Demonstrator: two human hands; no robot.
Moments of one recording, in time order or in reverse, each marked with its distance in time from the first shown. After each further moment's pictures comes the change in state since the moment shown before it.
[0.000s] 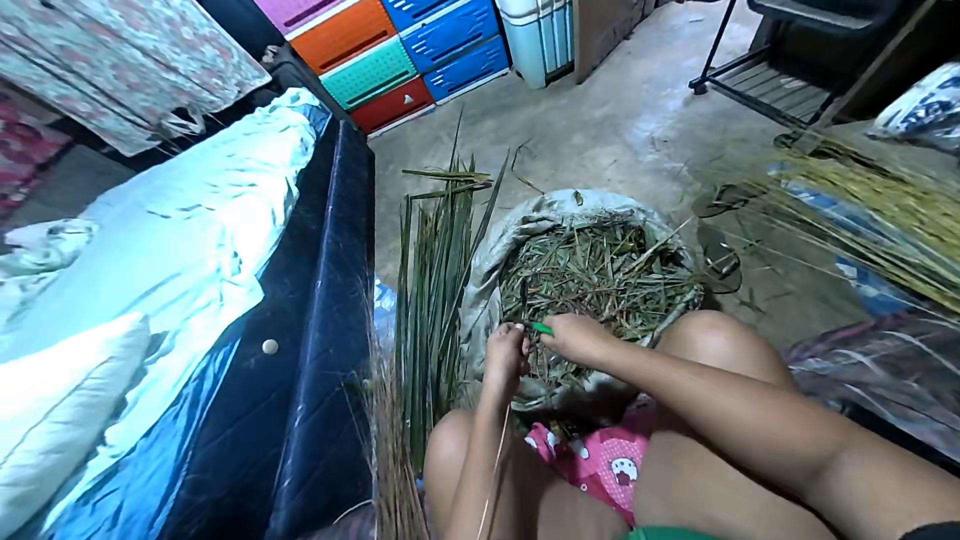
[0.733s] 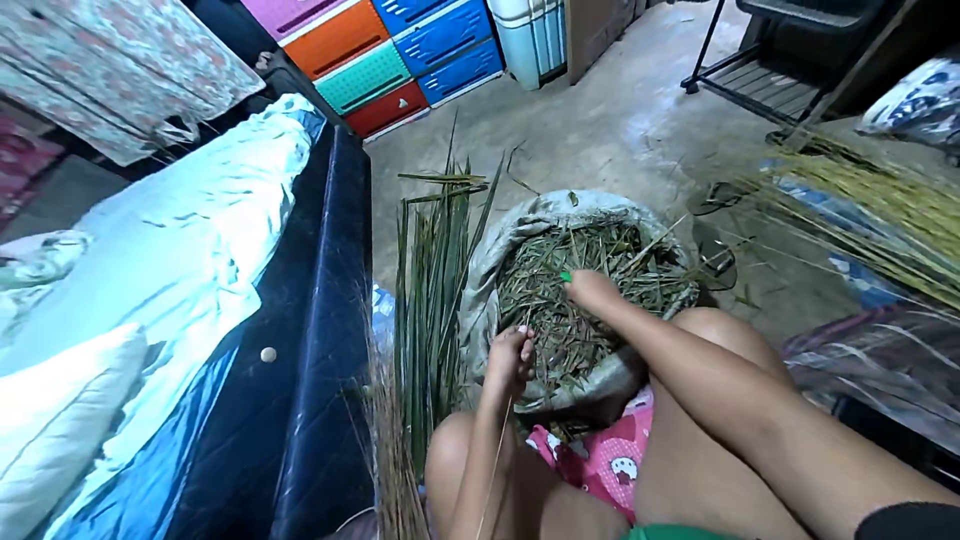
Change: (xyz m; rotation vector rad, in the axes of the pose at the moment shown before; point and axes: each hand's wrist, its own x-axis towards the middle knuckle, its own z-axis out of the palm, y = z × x) left_hand -0.013 0.007 0.006 -0.115 -0.100 -0.084; right_hand 0.041 0.038 -0.038 0.072 0.235 0.283
